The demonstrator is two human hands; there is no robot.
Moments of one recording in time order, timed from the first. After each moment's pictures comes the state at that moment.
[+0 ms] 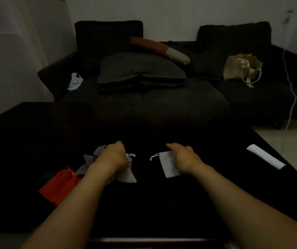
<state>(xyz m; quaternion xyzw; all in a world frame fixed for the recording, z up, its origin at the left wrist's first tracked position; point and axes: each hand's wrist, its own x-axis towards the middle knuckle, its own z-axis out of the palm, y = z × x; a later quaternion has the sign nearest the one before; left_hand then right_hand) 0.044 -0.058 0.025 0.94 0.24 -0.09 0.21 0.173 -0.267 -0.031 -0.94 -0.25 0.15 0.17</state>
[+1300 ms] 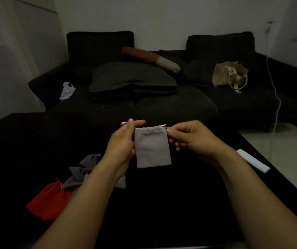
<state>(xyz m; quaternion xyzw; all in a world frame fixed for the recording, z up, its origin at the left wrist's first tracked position) 0.057 -0.125 0.070 0.60 0.13 0.14 0.77 0.138 -0.309 0.086 -0.74 -0.25 0.20 0.59</state>
